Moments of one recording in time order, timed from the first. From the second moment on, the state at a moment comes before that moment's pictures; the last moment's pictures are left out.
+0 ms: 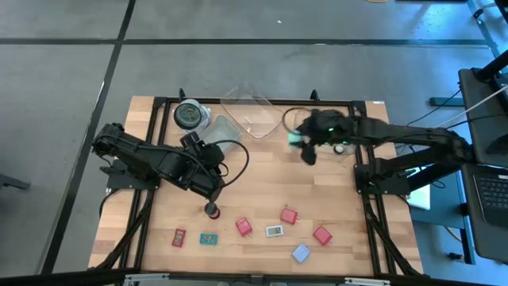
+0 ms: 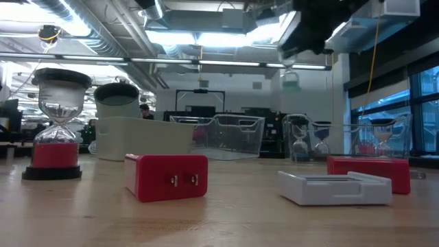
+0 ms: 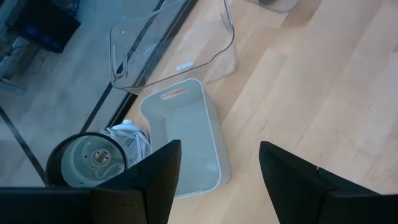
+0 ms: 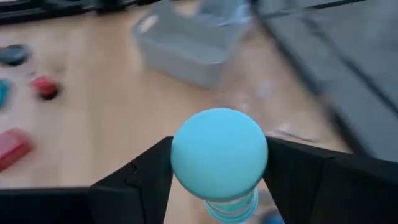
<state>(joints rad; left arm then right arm) -0.39 1.59 1.72 -1.57 -0.76 -0.85 -0.17 1.11 0.97 -0.51 0.11 0.06</state>
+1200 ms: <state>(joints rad) -0.40 1.59 1.72 -1.57 -0.77 -0.88 -0.36 0.81 0.28 -0.09 0.35 0.51</state>
